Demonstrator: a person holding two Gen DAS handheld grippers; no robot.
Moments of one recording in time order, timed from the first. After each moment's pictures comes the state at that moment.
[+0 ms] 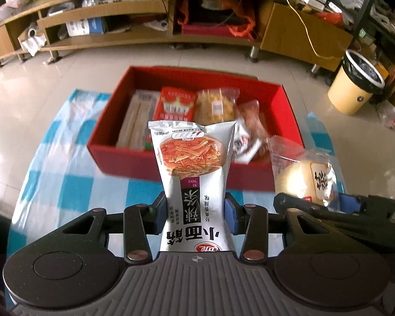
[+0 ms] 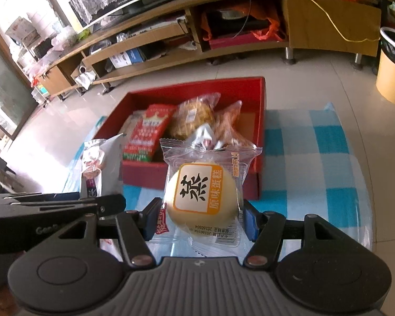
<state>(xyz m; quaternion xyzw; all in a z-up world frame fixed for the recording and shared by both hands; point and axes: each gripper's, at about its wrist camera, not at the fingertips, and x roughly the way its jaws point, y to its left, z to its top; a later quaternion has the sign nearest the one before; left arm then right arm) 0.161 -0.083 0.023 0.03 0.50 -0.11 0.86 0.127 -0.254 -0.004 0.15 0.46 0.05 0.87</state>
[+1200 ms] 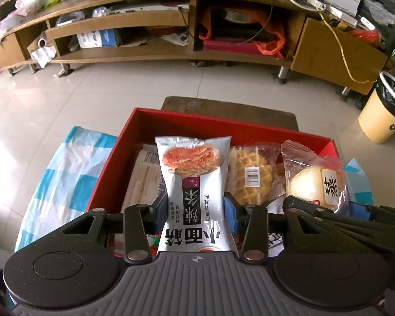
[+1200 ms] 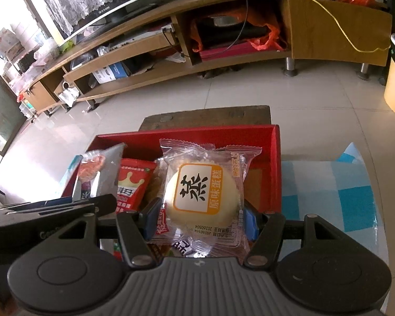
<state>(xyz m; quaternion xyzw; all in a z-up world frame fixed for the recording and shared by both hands) 0.262 -0.099 -0.003 0.04 0.49 -0.06 0.87 0.245 -0.261 -0.029 0.16 0.45 0.03 0.88</state>
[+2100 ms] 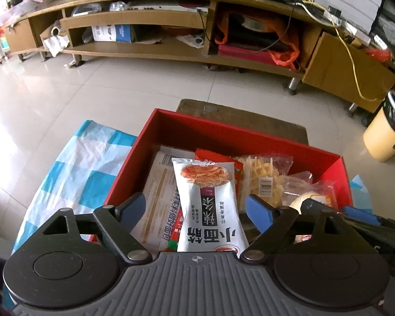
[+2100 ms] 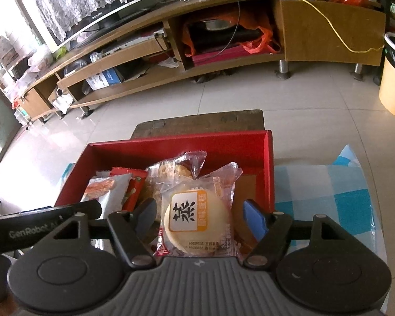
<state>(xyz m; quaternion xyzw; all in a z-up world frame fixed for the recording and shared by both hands) 0.266 -0.076 0.006 -0.01 0.48 -0.04 0.88 0.249 -0.268 -0.027 0.17 0.44 0.02 0.88</state>
